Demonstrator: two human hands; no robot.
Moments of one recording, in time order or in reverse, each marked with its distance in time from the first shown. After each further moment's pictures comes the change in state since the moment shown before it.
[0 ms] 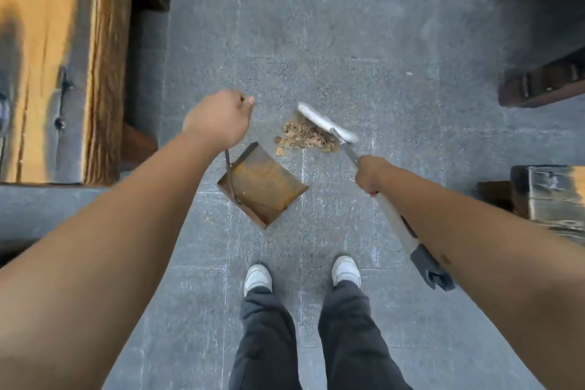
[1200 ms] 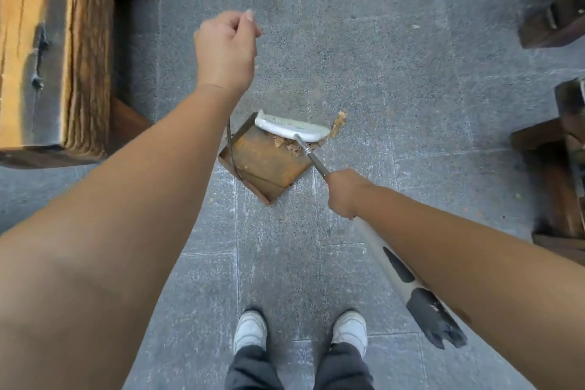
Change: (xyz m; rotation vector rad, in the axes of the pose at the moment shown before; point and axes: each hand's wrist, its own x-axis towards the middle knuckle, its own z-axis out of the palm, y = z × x) left_hand -0.052 -0.023 0.102 -0.493 0.425 0.223; right_hand -0.016 -0.005 0.207 -0.003 0.077 -0.226
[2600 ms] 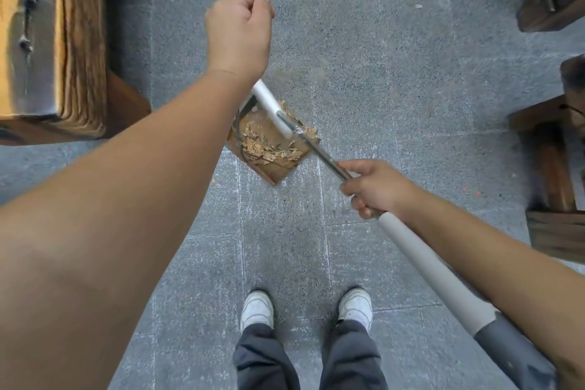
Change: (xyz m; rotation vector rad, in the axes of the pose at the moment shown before) left_hand -0.026 -0.040 -0.025 -0.091 -0.050 0.053; right_hand -0.061 -0.014 0.036 1.163 -0.064 0.116
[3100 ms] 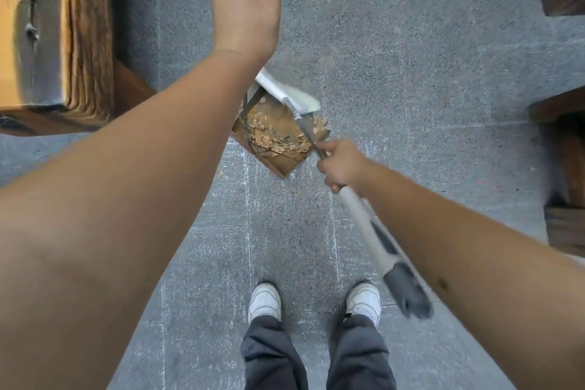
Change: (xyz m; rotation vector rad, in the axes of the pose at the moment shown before) left_hand 0.006 -0.004 0.000 0.026 0.016 0.049; right_hand 0.061 -0.016 0.051 -0.282 0.062 -0.077
